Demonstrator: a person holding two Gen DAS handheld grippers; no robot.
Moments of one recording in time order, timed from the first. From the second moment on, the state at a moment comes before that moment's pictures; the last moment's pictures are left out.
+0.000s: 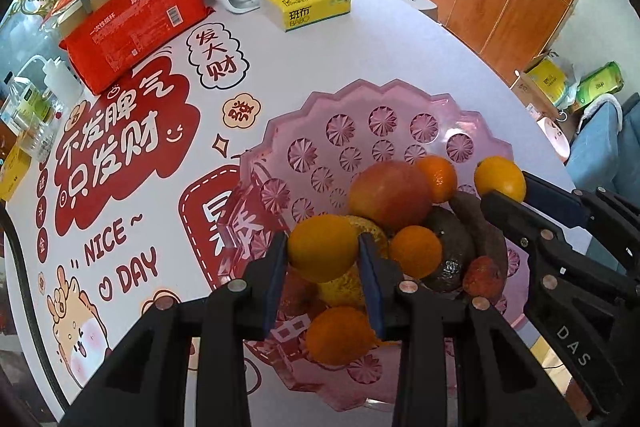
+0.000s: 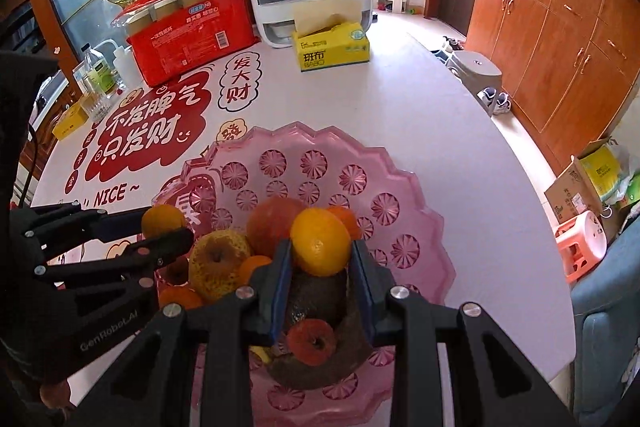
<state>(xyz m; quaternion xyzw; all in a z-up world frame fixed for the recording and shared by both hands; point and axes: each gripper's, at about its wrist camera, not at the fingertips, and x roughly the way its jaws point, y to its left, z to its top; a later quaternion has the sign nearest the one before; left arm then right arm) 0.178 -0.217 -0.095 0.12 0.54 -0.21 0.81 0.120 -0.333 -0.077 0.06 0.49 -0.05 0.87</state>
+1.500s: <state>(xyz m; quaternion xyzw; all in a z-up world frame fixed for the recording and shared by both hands) 0.097 -0.108 -0.046 0.02 0.50 -0.06 0.86 0.078 -0.283 -0.039 0.02 0.44 0.03 0.90</state>
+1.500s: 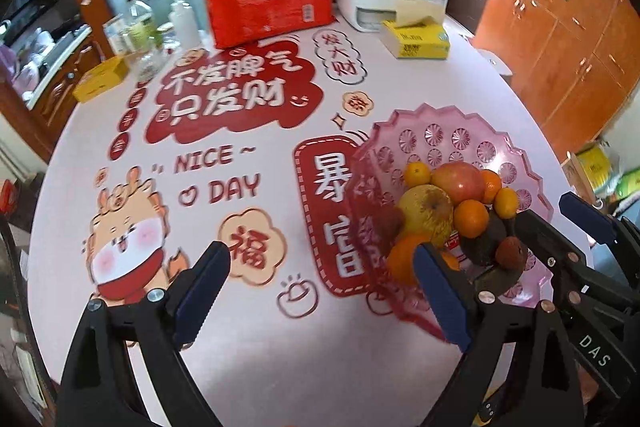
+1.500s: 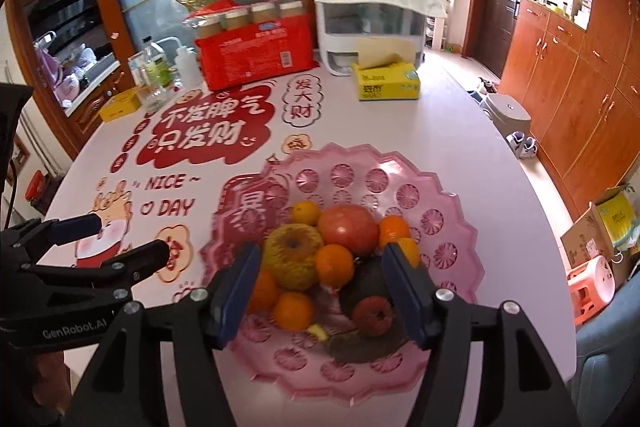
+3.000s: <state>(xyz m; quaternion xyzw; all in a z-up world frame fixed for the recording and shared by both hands) 0.027 -0.059 0.016 -0.01 0.46 0.04 0.89 0.023 -0.230 0.019 0.01 0.43 0.06 0.90</state>
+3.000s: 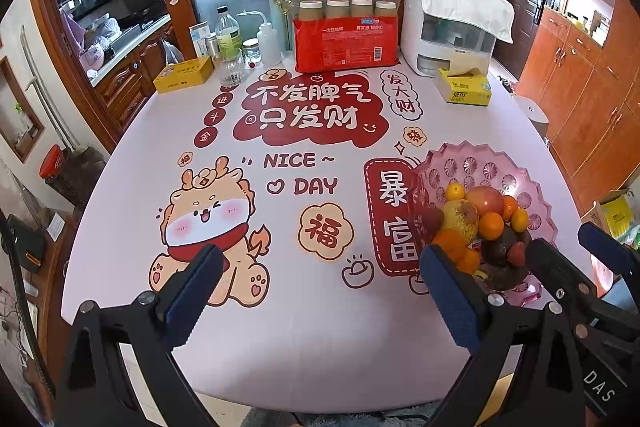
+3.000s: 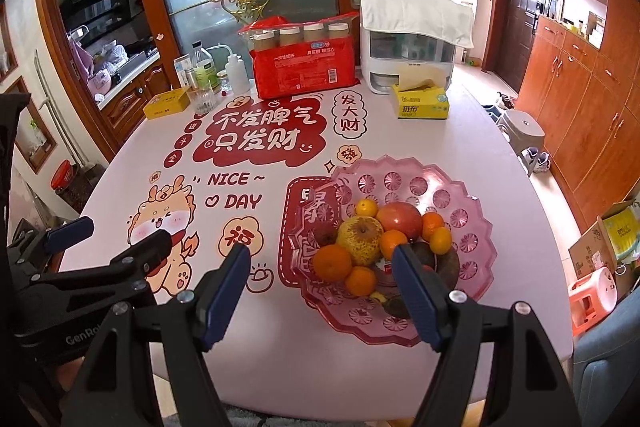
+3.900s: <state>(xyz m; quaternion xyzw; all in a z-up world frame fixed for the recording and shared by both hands) 0.029 -0.056 0.015 -0.01 0.46 0.04 0.89 0.026 -0.227 0.014 0.01 0.43 0.06 0.90</state>
